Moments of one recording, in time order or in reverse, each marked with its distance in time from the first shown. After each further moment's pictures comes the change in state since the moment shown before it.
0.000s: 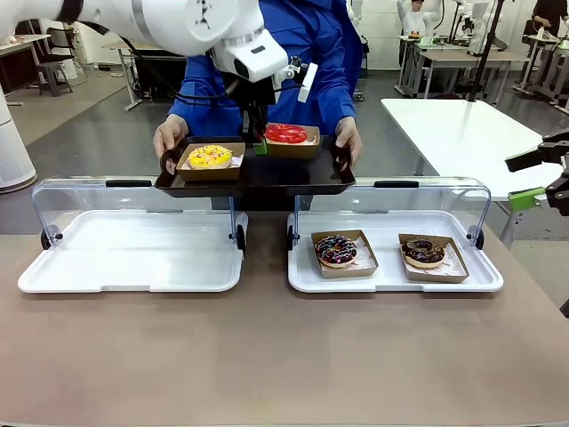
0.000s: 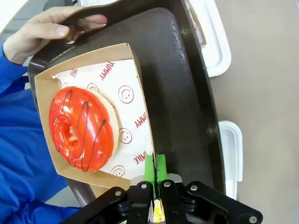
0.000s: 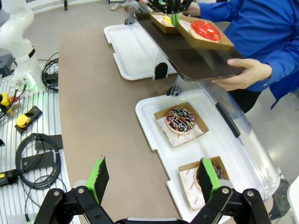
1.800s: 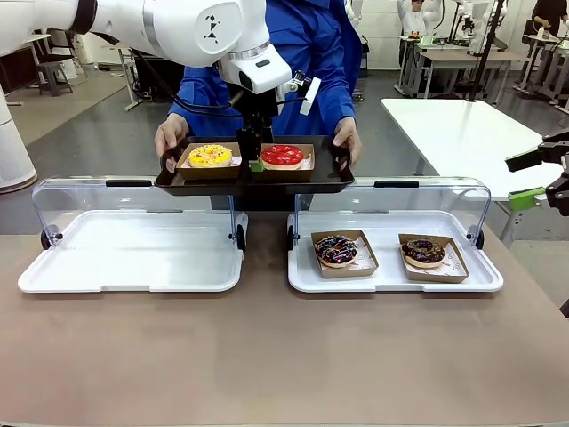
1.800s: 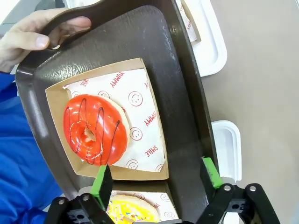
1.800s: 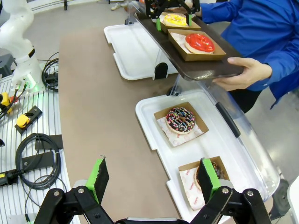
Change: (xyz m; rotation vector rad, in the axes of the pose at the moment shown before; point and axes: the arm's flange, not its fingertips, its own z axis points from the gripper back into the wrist) left arm 0.005 -0.001 -0.011 -0.040 0.014 -0.031; right arm 0.000 0.000 0.000 0.000 0.000 0.000
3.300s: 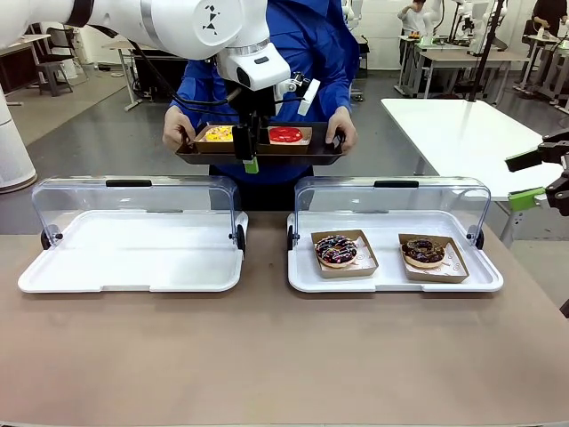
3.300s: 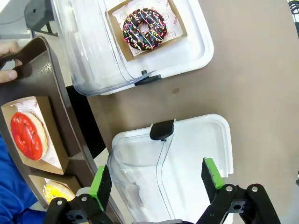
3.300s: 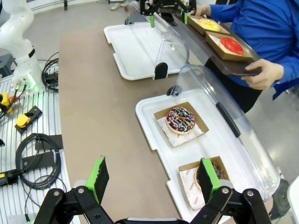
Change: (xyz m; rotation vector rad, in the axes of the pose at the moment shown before) left arm 0.000 -0.006 0.004 -0.047 0.026 -0.015; right arm 0.000 0.000 0.000 0.000 0.000 0.000
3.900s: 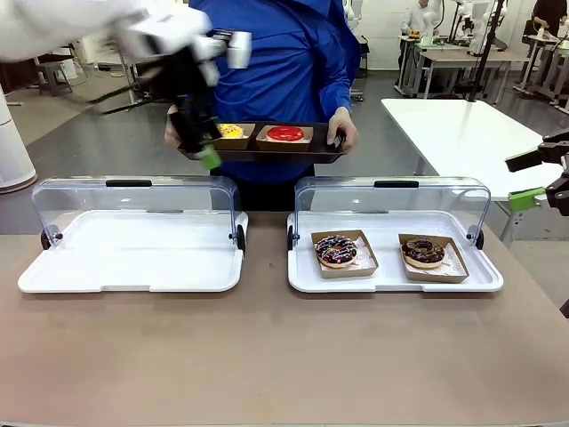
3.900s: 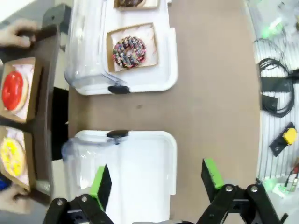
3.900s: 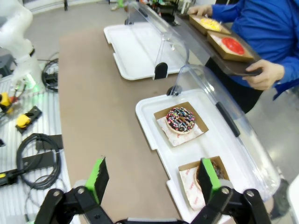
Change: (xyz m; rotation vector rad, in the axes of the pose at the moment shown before) left arm -0.103 -0.104 0.066 -0.026 -0.329 0.316; right arm 0.000 0.000 0.000 0.000 -0.001 -0.001
